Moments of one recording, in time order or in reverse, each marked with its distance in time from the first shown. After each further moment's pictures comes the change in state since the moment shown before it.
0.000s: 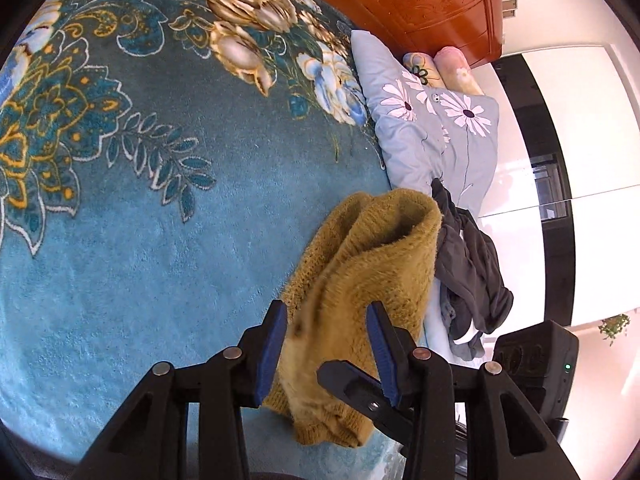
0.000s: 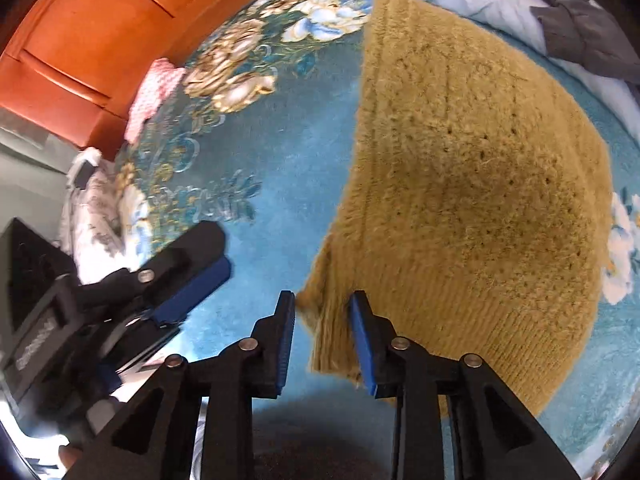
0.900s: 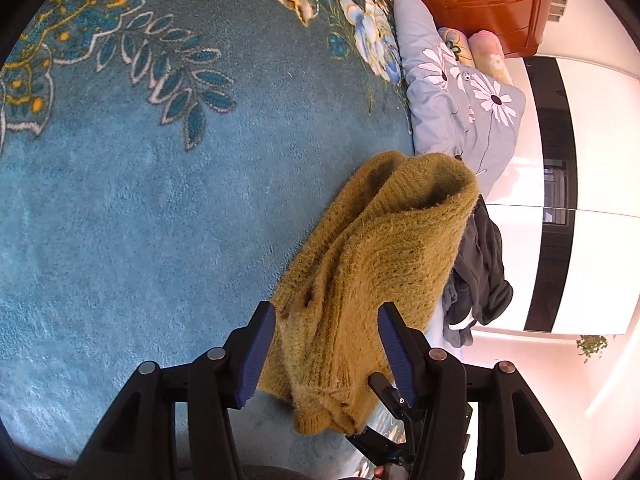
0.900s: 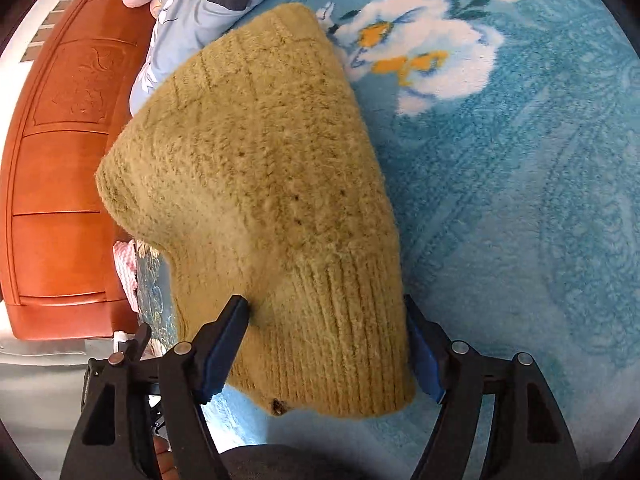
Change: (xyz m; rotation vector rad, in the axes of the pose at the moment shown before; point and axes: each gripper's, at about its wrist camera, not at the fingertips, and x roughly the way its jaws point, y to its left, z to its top) left arm 0.036 0.025 -0.007 -0.136 0.149 -0.047; right arm -0.028 -0.175 -0.078 0.721 -0.244 0.111
